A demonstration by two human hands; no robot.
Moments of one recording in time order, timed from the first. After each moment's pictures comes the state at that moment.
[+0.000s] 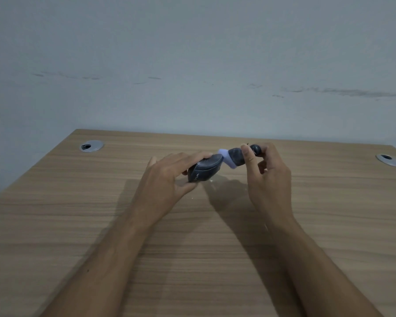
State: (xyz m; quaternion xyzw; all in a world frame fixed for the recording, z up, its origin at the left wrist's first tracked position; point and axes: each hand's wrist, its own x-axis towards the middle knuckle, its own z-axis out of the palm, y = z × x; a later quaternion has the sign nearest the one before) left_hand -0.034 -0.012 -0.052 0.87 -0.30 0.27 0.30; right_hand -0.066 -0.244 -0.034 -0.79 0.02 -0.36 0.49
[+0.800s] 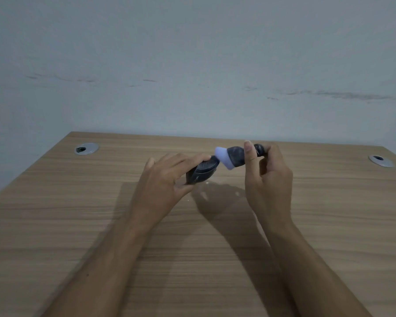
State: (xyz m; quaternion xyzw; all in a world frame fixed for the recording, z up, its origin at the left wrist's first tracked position) left_hand -0.031 -0.018 -0.052 0.86 -0.31 0.32 0.26; right_hand -0.070 -0.248 -0.031 -0.78 0.02 -0.42 0.46
